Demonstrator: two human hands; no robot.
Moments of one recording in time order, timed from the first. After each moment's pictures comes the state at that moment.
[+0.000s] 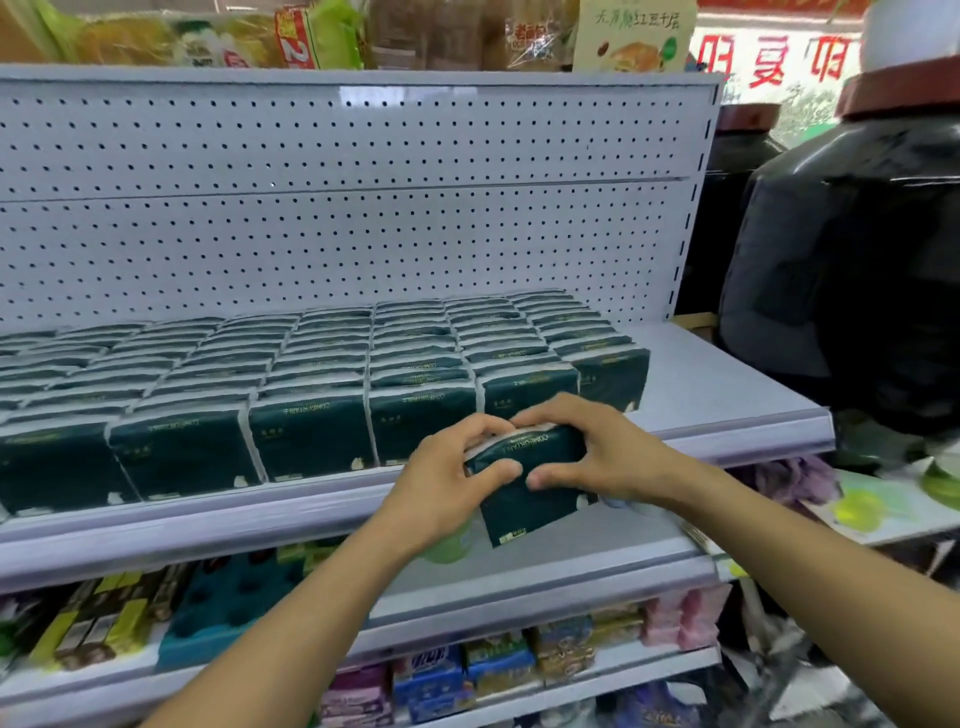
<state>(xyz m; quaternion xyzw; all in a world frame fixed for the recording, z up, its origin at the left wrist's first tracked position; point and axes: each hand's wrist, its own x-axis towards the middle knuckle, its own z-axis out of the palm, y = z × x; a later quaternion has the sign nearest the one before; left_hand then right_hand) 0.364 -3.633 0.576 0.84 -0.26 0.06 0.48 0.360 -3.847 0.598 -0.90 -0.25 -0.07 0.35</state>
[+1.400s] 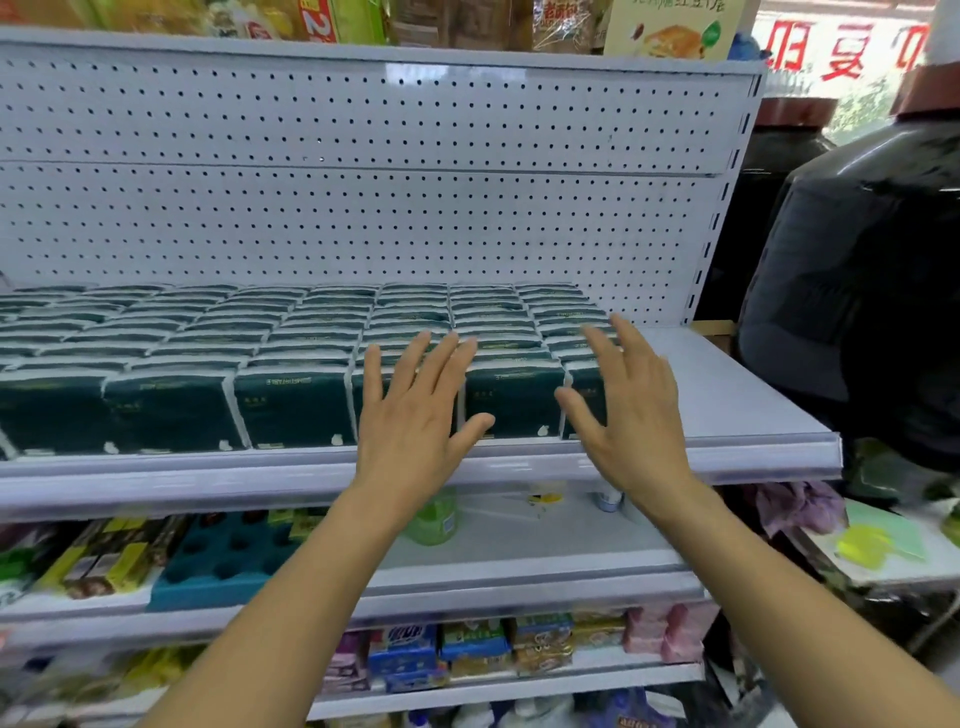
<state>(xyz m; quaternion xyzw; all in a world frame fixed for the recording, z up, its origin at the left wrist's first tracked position) 0.376 -3.651 0.585 0.91 -0.15 0.38 0.05 0.373 -3.876 0.593 -0.90 -0.12 -0.39 0.18</state>
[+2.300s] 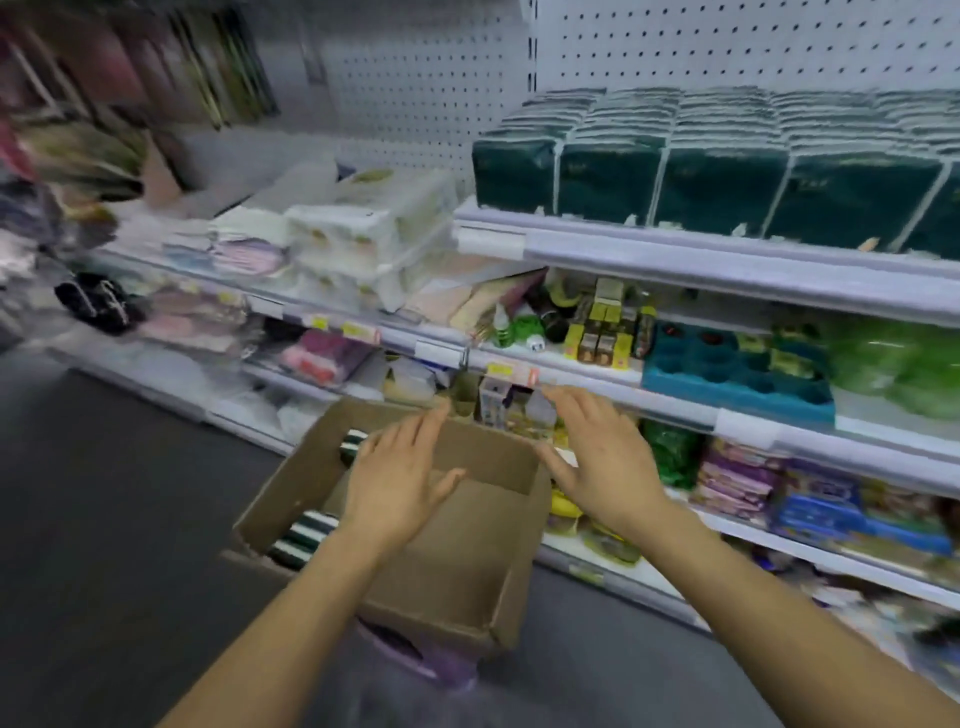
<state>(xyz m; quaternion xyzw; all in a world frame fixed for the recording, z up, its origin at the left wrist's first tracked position) 0.050 -3.118 0.427 0.98 0.13 0.10 0.05 0.166 -3.326 0.434 -0.90 -0.39 -0.10 0.18</state>
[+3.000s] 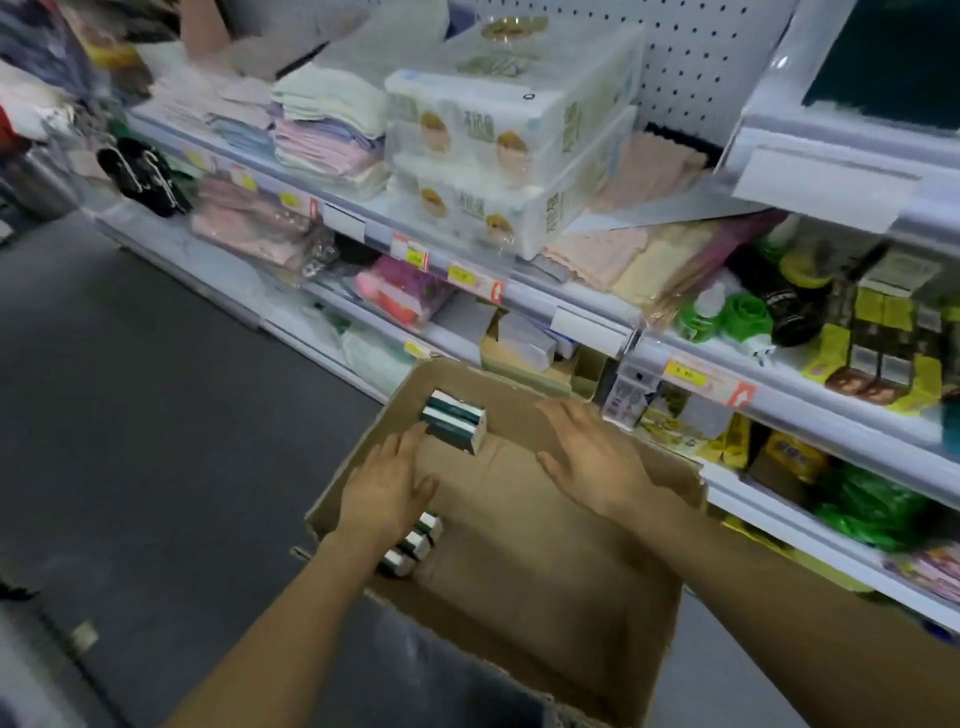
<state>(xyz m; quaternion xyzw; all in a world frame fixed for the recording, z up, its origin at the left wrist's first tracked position) 0.069 -2.878 0.290 0.93 0.30 -0.07 0.18 0.235 -3.067 0.312 -0.88 -0.45 0.12 0.11</state>
